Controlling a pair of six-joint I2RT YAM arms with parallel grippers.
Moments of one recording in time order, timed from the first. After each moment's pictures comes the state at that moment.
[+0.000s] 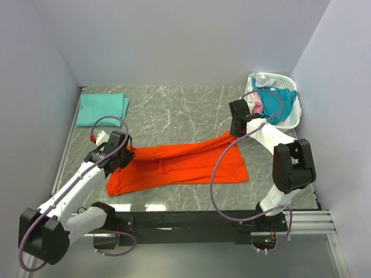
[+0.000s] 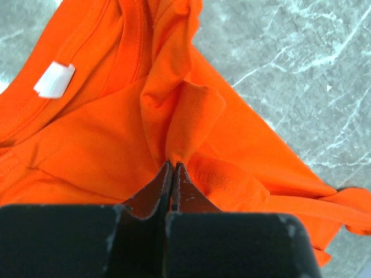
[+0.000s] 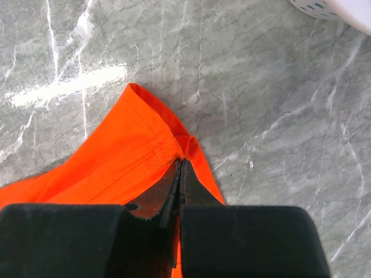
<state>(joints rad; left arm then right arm) -0.37 1.02 0.72 -0.65 -0.32 -1.18 0.27 1.67 1.15 -0.52 0.31 0.42</state>
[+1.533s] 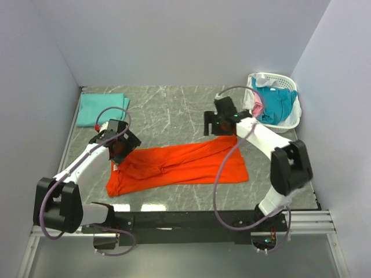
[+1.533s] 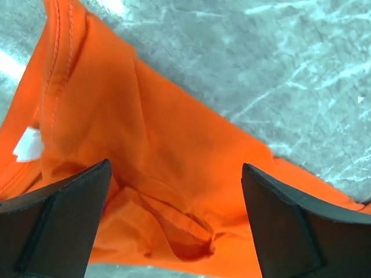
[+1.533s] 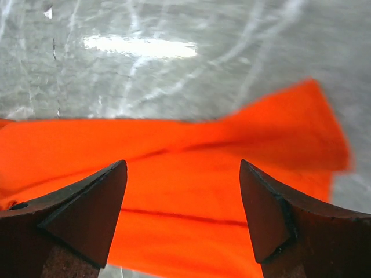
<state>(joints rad) -0.22 1.28 0.82 -0.56 -0.17 -0.99 0.42 1.64 1.22 -0.50 0.04 0.36</state>
